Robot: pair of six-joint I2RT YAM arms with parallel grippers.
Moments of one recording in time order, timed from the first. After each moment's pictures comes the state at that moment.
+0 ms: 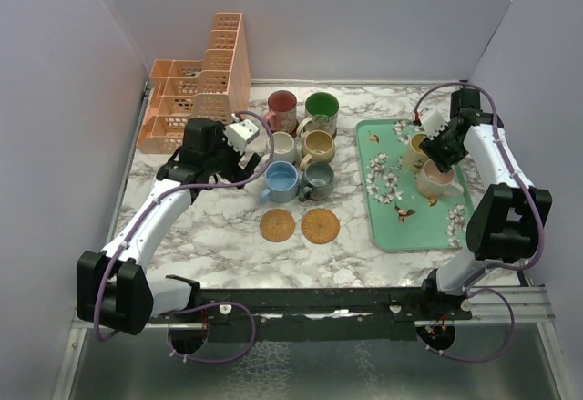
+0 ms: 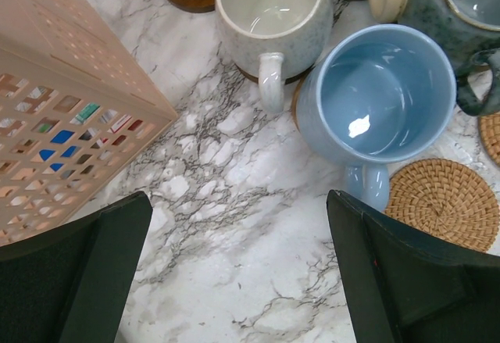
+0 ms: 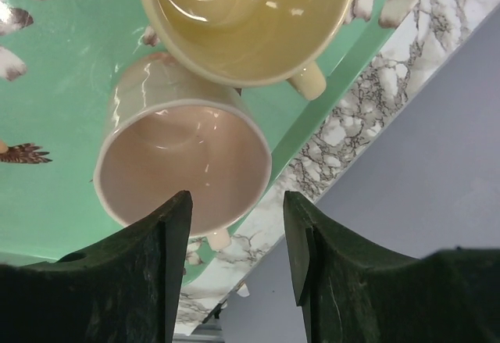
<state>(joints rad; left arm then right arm) -0.26 1.24 0.95 -0.35 0.28 0.40 -0.13 1.64 1.38 -0.89 0.03 -0.85</state>
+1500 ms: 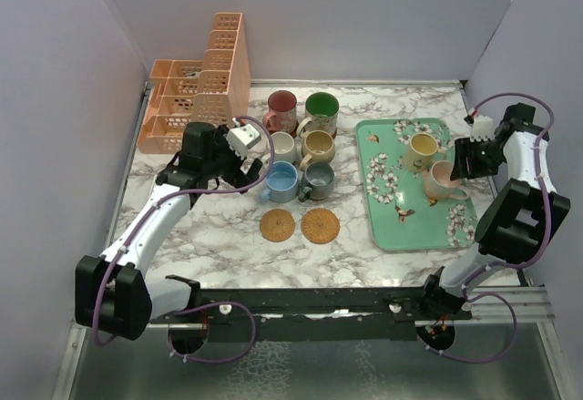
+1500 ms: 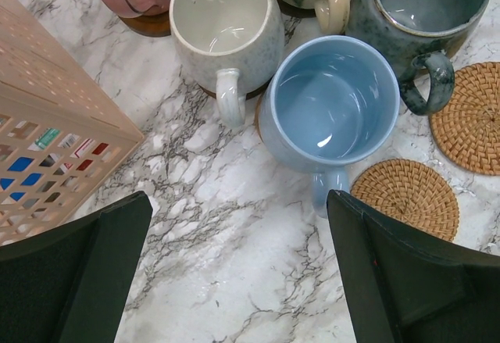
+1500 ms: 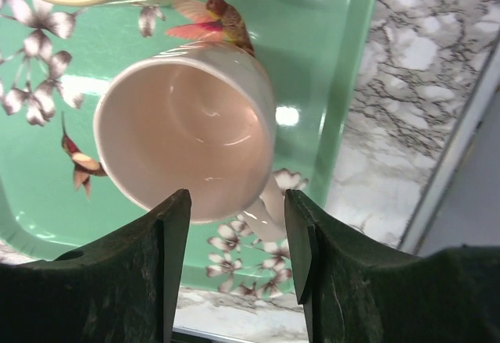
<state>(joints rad) -0.26 1.20 0.90 -0.31 0.41 0.39 -0.45 1.68 1.38 -0.96 -0.31 -0.54</state>
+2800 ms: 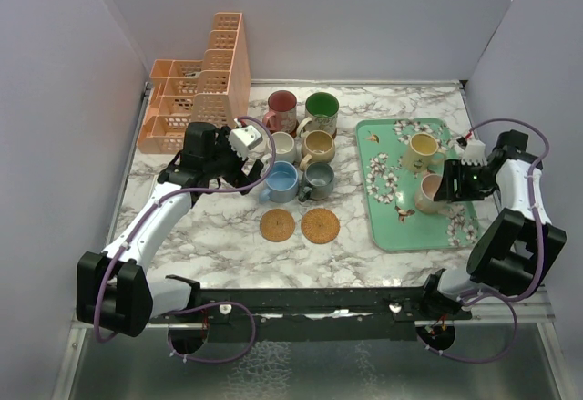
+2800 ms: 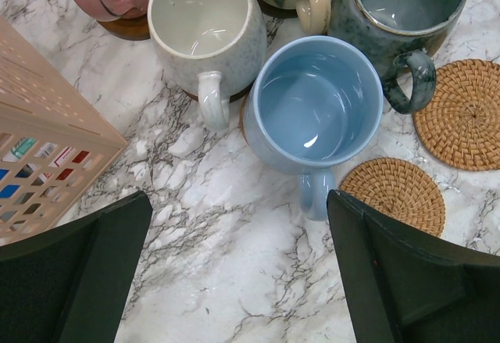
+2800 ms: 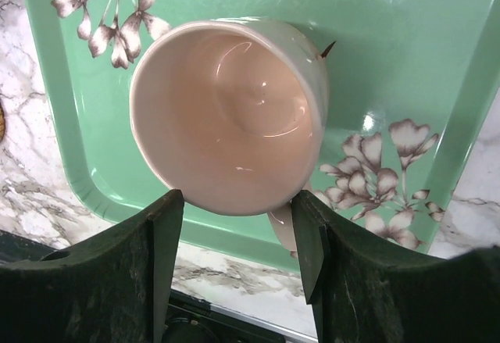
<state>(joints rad) -0.26 1.22 0.90 -0.31 0.46 0.39 -0.47 1.45 1.08 -0.94 -0.46 -0.46</state>
